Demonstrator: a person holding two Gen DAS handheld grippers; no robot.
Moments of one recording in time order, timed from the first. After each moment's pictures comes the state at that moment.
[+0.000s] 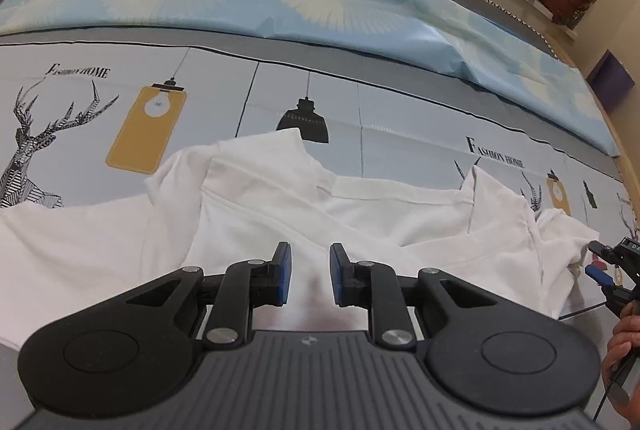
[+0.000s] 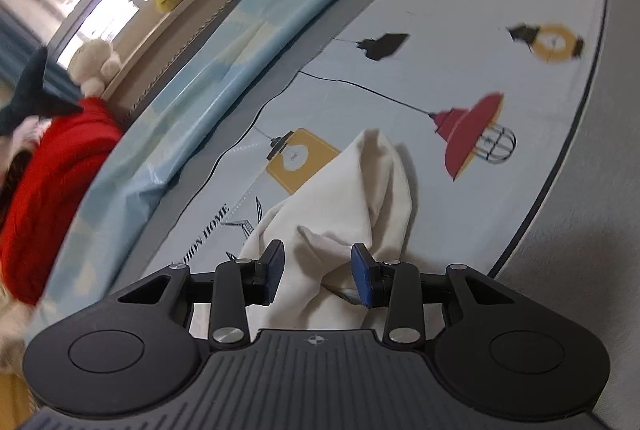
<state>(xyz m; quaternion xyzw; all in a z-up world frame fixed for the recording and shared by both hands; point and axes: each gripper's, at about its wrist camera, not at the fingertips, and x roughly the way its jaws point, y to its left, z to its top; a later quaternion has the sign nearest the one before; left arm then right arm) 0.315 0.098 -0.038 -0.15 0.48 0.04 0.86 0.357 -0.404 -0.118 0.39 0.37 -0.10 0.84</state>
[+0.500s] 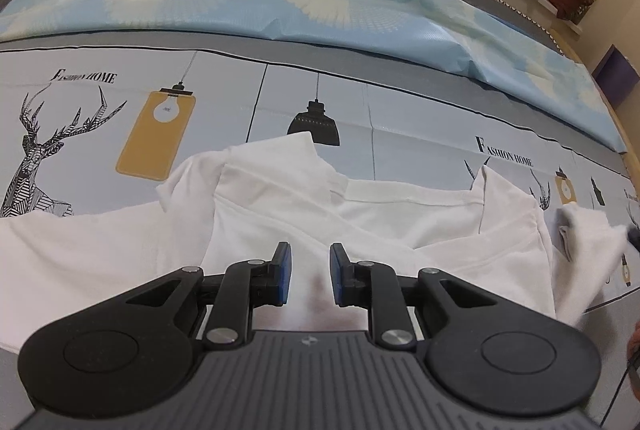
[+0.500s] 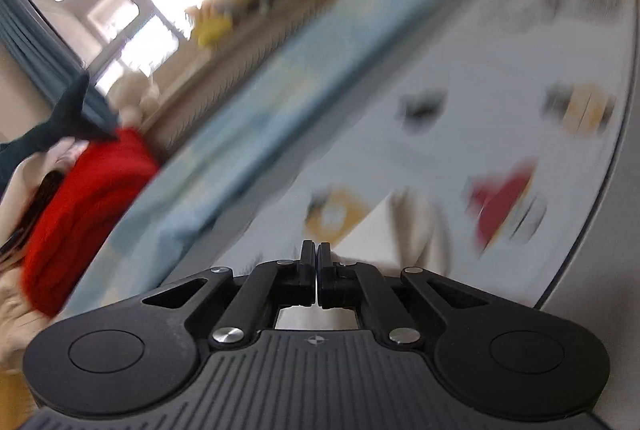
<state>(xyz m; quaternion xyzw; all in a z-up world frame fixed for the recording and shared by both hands) 0.318 0.105 -0.037 -0.14 0.49 0.05 0.86 0.358 -0.407 -0.083 0.34 0.28 -0.09 0.89</state>
